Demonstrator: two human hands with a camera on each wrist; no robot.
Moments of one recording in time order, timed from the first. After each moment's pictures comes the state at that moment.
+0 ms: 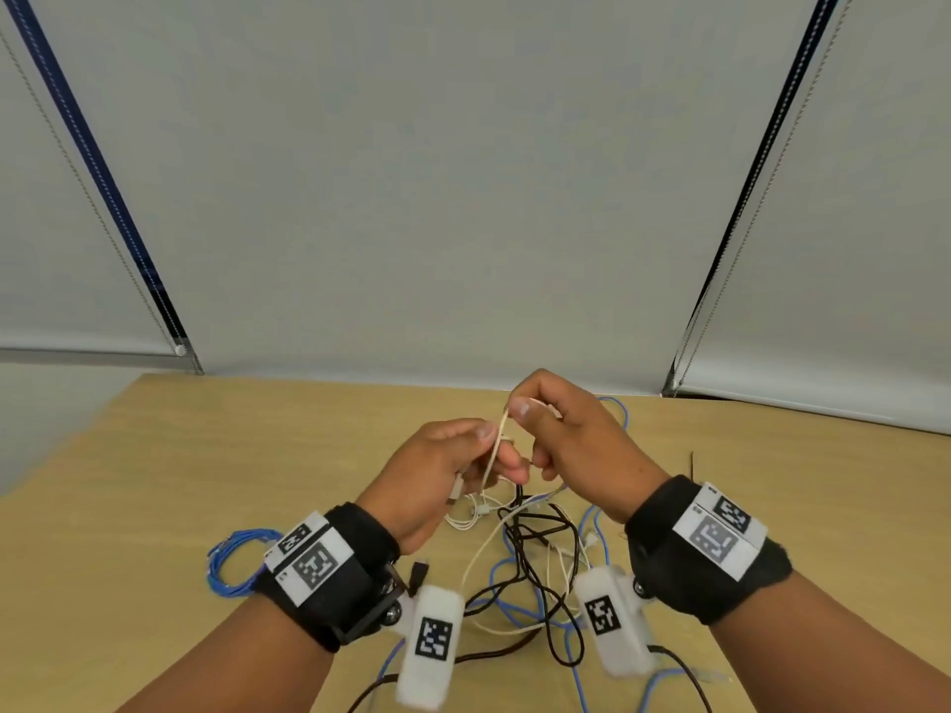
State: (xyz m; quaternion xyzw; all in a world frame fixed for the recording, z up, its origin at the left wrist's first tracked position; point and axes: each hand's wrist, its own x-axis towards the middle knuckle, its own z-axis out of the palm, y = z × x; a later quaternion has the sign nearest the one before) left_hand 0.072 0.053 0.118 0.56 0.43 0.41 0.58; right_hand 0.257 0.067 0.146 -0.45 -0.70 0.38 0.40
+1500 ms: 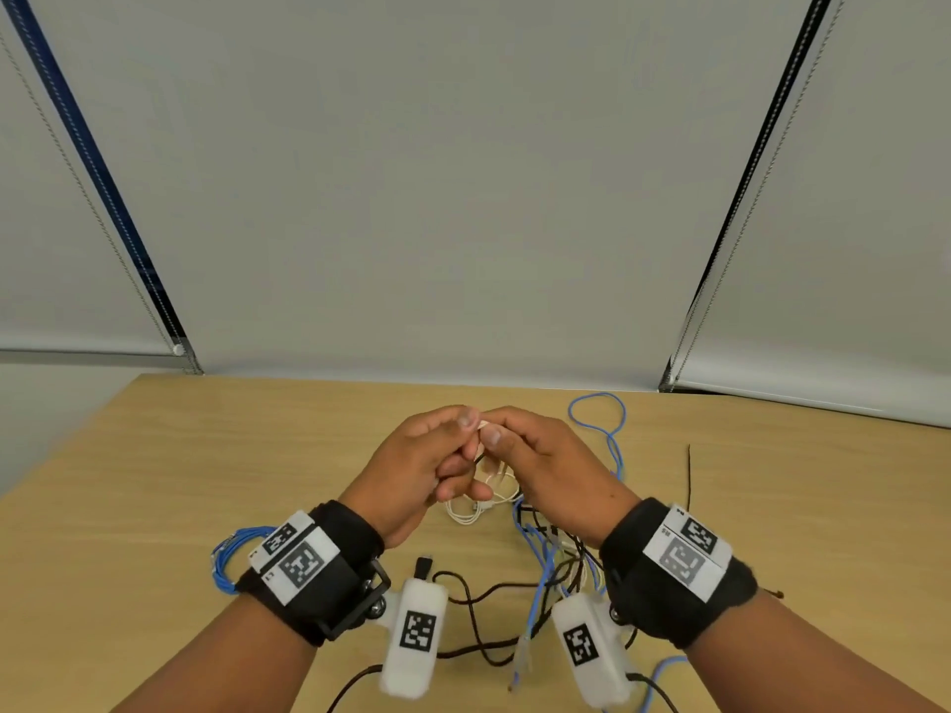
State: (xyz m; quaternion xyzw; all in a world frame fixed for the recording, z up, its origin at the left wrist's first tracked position) left_hand 0.051 0.047 0.124 0.54 0.34 0.44 0.63; right_hand 0.230 0.051 0.125 -0.41 -0.74 0.38 0.38
